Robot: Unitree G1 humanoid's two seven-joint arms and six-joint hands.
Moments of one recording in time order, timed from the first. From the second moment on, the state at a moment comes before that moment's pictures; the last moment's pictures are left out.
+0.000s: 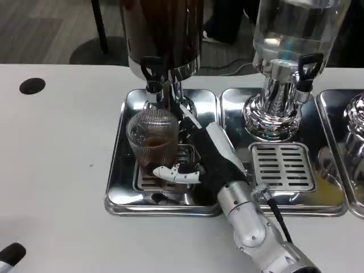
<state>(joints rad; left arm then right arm) 0.63 0.53 0.45 0.08 0.49 -0.71 0.22 -0.50 0.06 0.29 0.88 -0.39 -0.32 -0.24</state>
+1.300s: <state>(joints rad) 0.64 0.53 0.45 0.08 0.49 -0.70 0.22 -0.47 0.06 0.28 0.85 -0.39 -0.30 -0.24</state>
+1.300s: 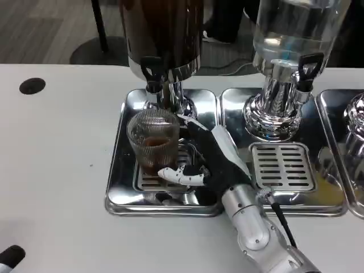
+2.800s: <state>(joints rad) 0.62 0.53 0.44 0.08 0.52 -0.68 0.22 -0.43 0.02 0.30 0.68 -0.38 -0.18 -0.13</state>
